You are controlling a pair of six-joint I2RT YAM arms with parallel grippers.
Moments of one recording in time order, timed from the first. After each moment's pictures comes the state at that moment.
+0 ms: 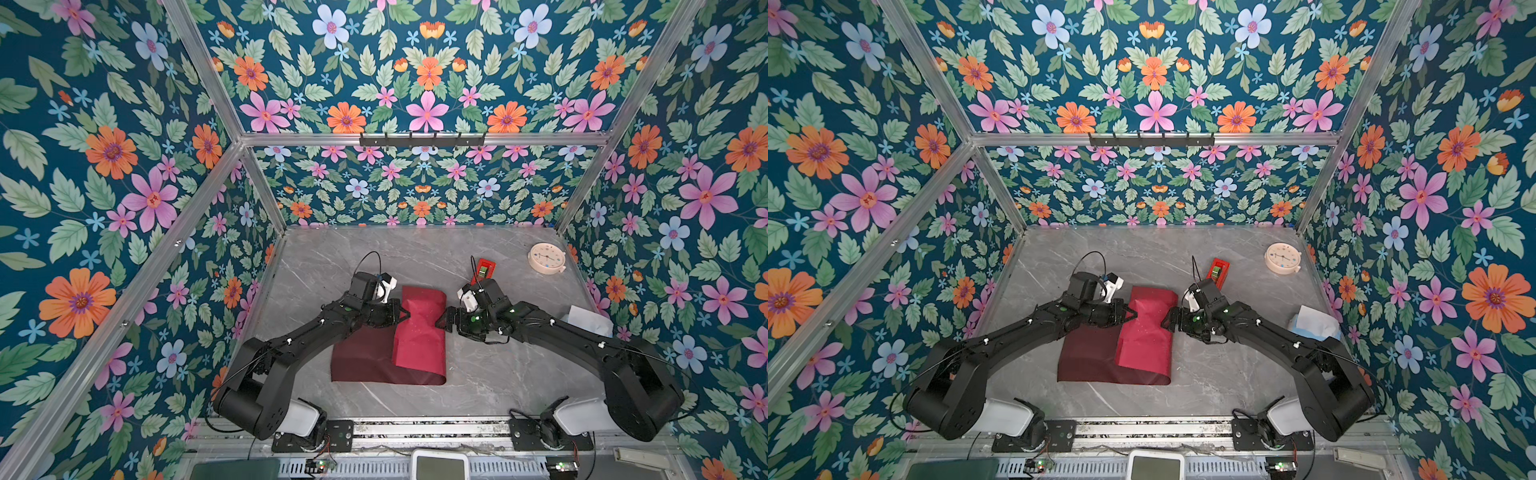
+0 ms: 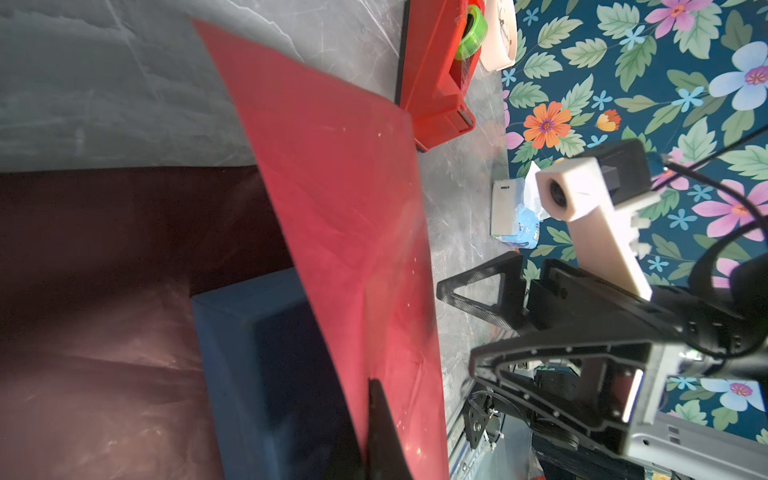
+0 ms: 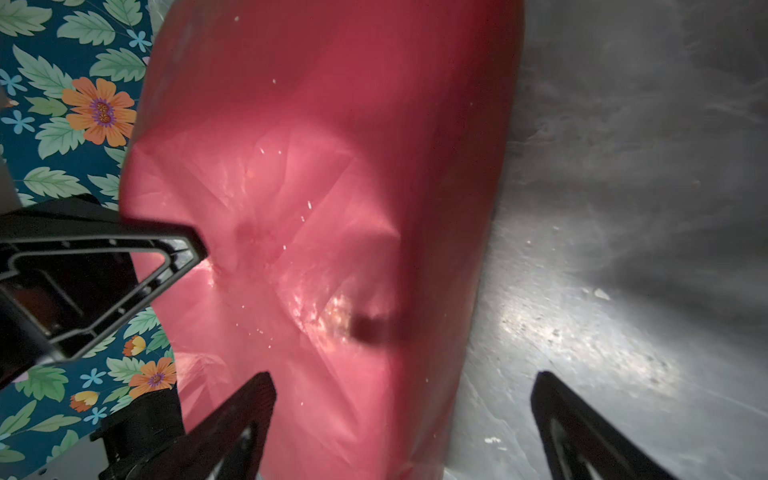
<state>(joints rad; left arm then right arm) -0.50 1.44 0.78 -0.11 0.61 -0.63 0.57 1.44 0.83 -0.33 -0.42 0.75</state>
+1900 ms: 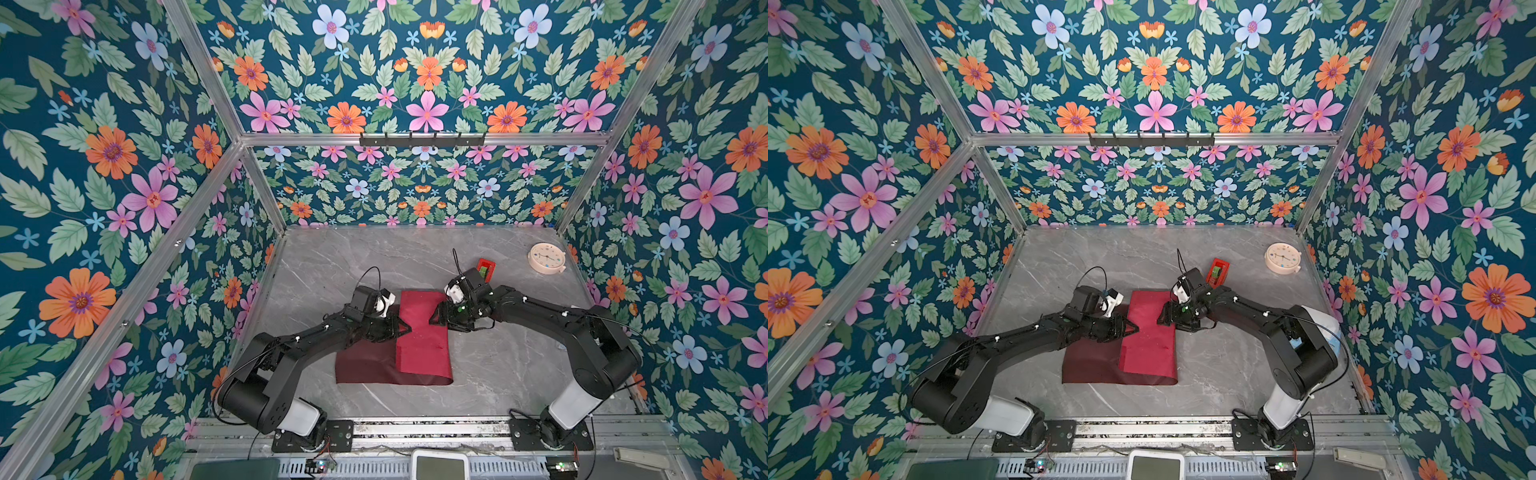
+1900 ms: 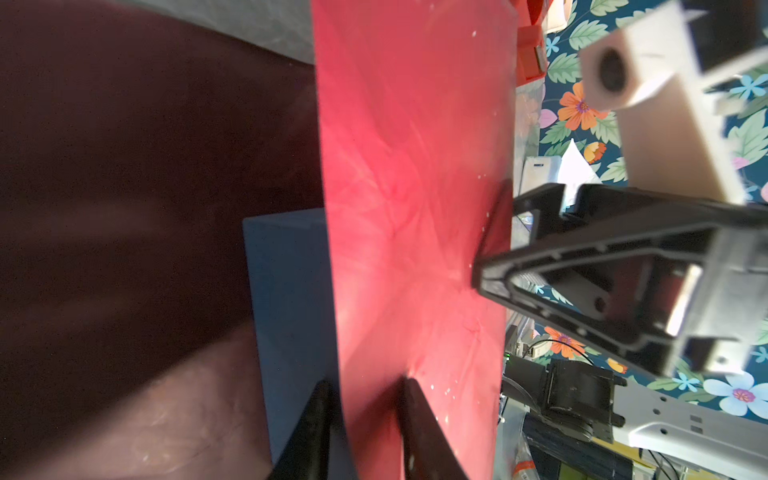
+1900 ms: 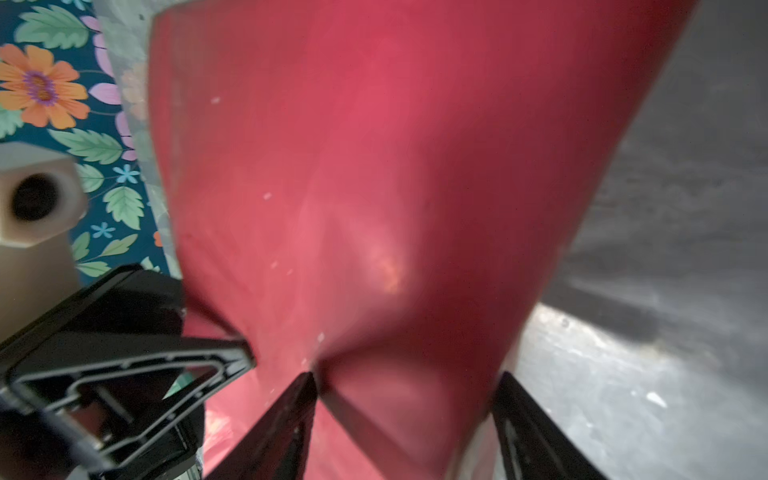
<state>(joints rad) -0.53 1.48 0.64 -0.01 0.62 -0.70 0.56 1.70 1.04 -0.42 -0.47 0.67</state>
